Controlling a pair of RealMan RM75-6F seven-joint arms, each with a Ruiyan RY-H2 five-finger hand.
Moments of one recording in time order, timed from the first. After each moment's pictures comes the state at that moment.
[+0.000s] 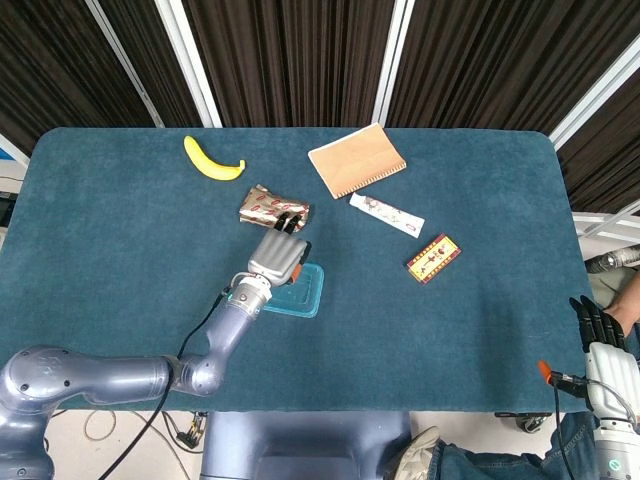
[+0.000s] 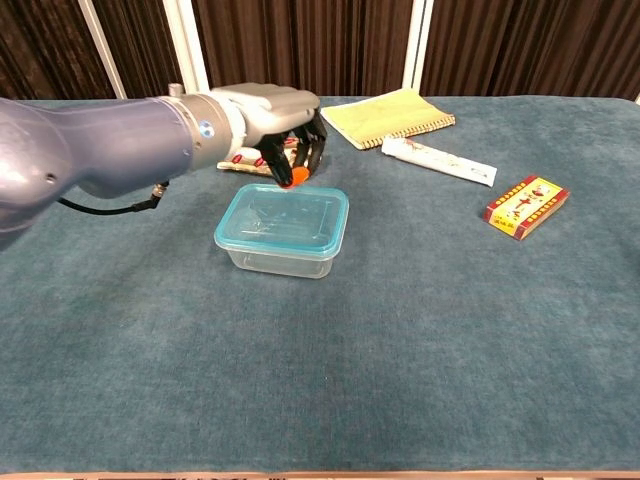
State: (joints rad) left arm -1.18 -1.72 -0.20 -1.37 0.60 0.93 0.69; right arm 0.00 -1.12 0.10 -1.78 -1.35 1.48 0.02
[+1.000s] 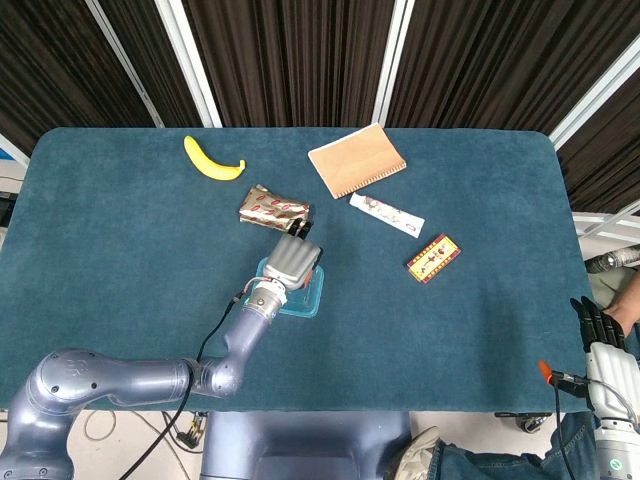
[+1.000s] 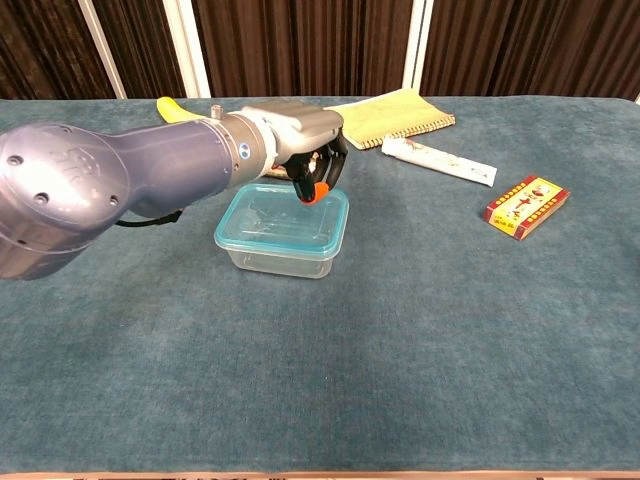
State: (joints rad) left arm -1.22 -1.80 -0.22 -1.29 0.56 0.92 0.77; right arm 0.00 -1.12 0.10 -1.78 -1.33 1.46 0.02
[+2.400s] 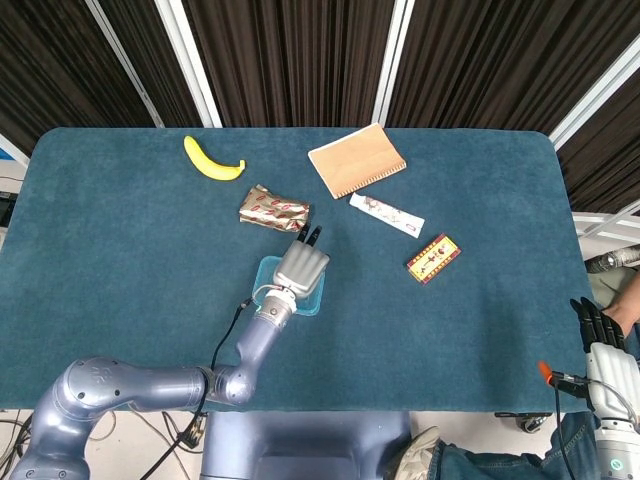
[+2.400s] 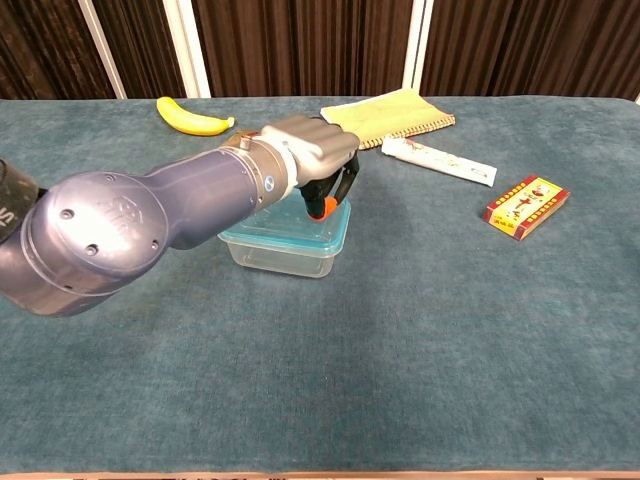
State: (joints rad) left arm -1.23 -1.90 -0.20 -1.21 0.56 0.95 0.90; right arm 0.00 -1.11 0.10 -1.79 -1.33 1.46 0.03
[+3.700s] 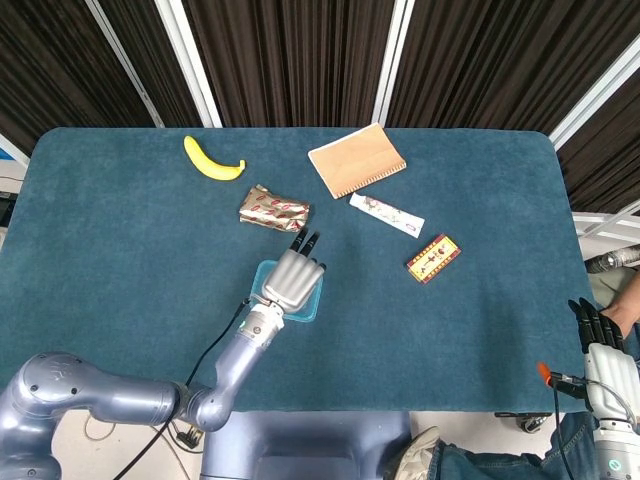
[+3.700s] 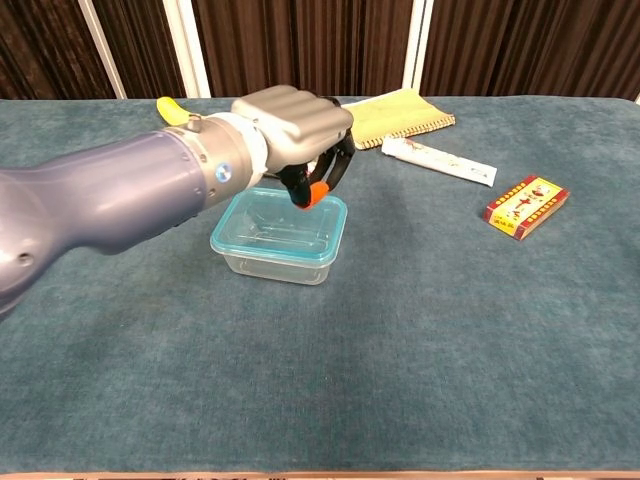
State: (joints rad) left arm -1.14 -1.76 -0.17 -1.55 0.70 1.13 0.95; right arm 0.00 -1.11 0.10 -1.79 -1.33 1.46 0.01
